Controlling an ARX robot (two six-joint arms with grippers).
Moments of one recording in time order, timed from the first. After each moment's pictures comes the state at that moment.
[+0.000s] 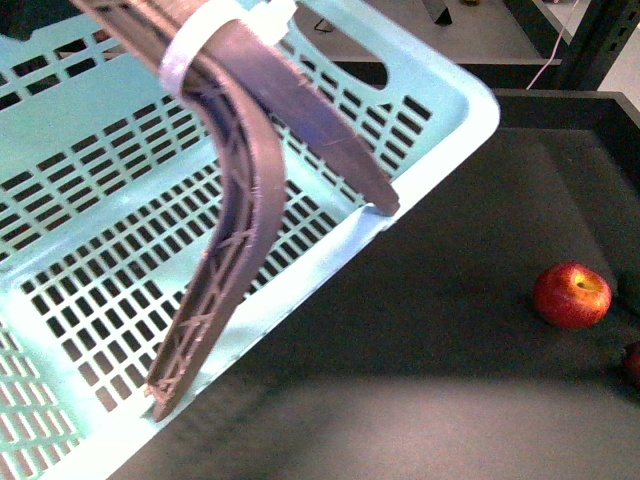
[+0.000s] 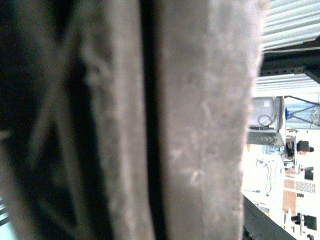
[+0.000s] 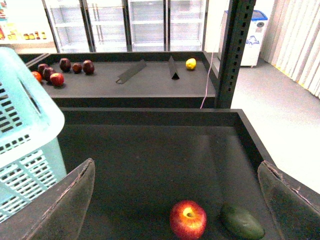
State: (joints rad) left arm -0.45 1.39 0.92 0.01 0.13 -1.12; right arm 0.00 0.01 0.02 0.00 0.00 -0.01
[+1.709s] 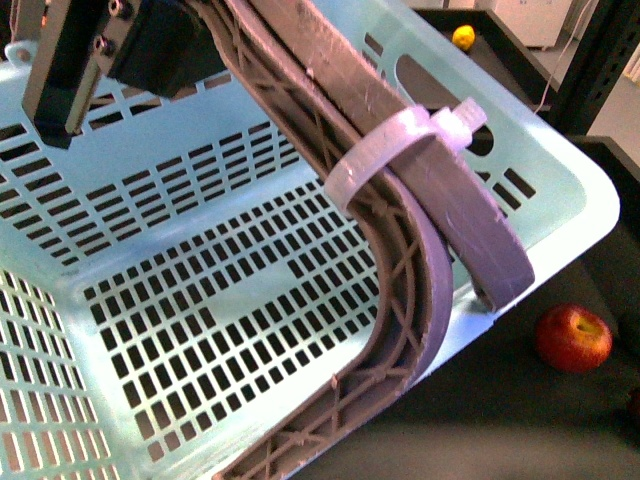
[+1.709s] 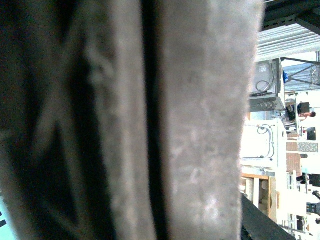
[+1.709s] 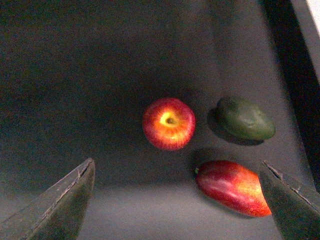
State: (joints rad) left arm -0.55 1.40 0.94 0.02 0.13 -1.07; right arm -0.18 1.58 0.40 0.53 -0.08 -0.06
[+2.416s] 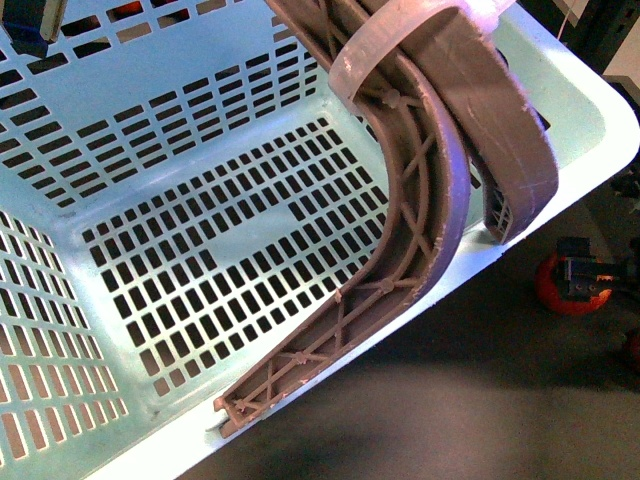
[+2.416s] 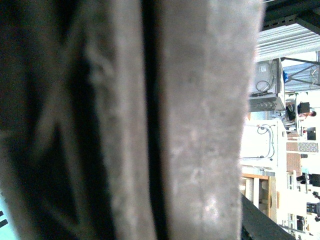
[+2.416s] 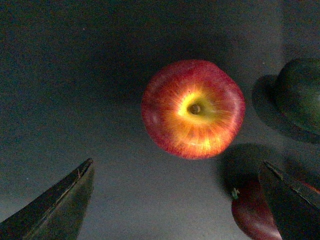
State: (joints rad) left arm -0.55 1.40 0.94 0.02 0.13 -1.07; right arm -0.08 2.24 0.84 0.48 -0.01 -0.03
